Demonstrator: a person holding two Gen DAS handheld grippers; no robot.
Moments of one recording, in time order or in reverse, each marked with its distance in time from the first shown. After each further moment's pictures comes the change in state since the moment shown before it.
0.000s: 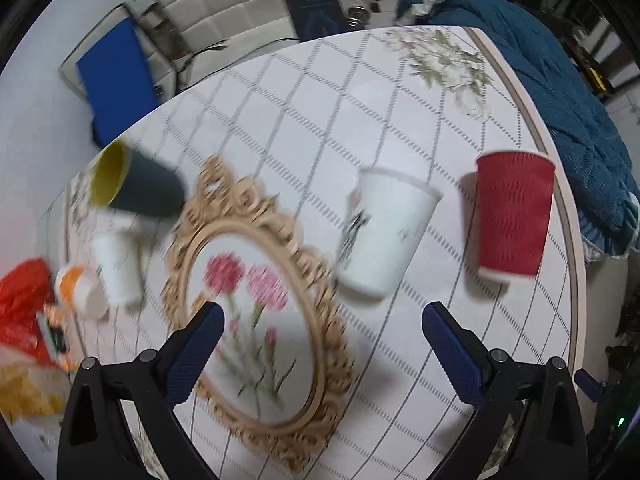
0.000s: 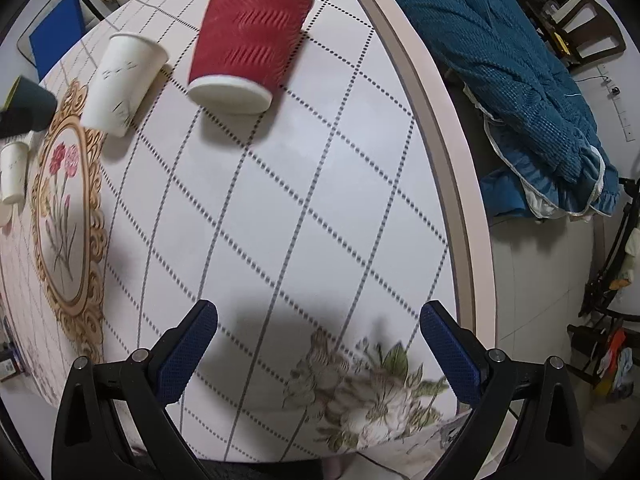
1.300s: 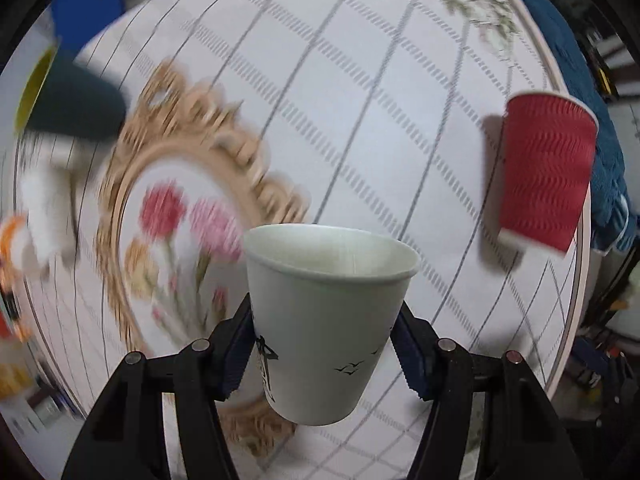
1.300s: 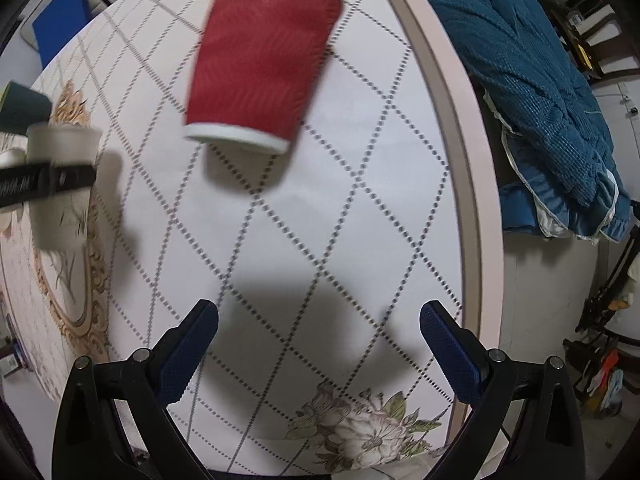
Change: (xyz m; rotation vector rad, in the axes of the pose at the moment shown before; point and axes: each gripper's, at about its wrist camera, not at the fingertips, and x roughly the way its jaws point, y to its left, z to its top) left arm 0.077 0.046 -0.023 -0.123 0.228 -0.134; right arm 0.019 0.017 0.051 -0.065 0.044 0.015
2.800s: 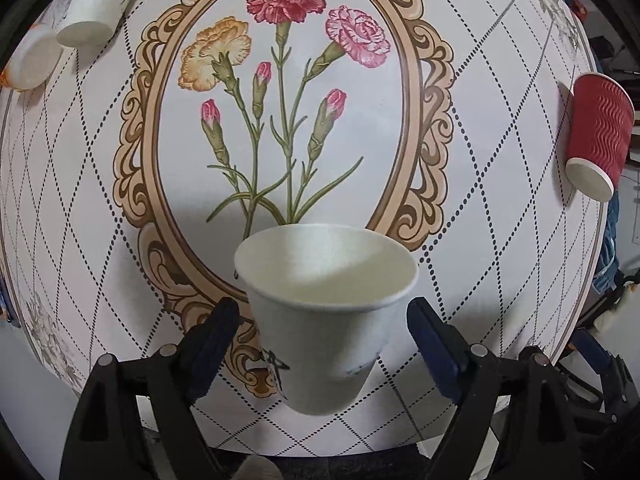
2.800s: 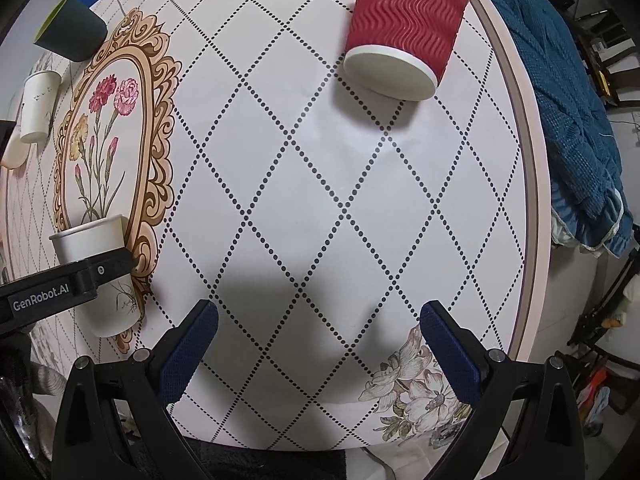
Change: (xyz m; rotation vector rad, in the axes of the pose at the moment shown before) left arm 0.029 0.066 -0.119 -0.234 0.091 -0.116; right arm -0.021 0.102 -0.066 -0.091 0.029 -0.021
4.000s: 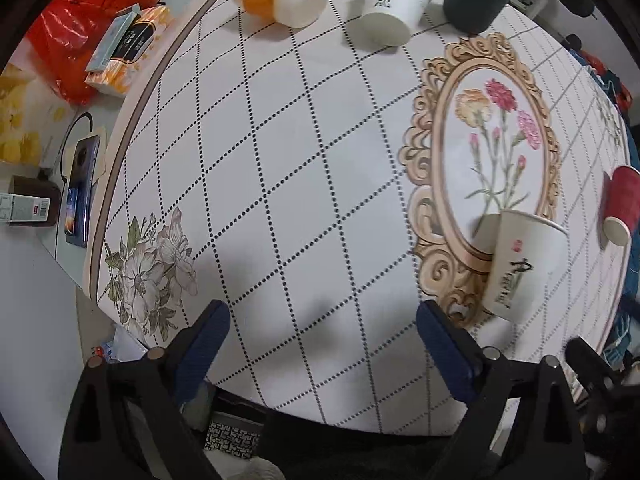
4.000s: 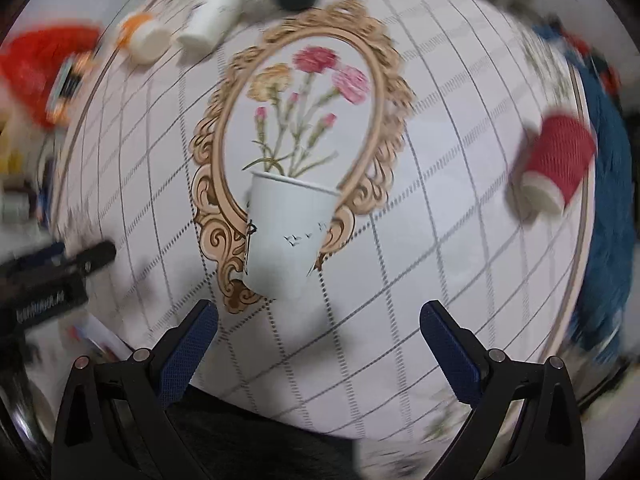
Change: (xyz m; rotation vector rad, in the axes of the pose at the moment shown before) left arm -0.065 0.160 -0.096 -0.246 -0.228 0.117; right arm -0.062 0.156 -0.041 -0.471 -0.079 0.002
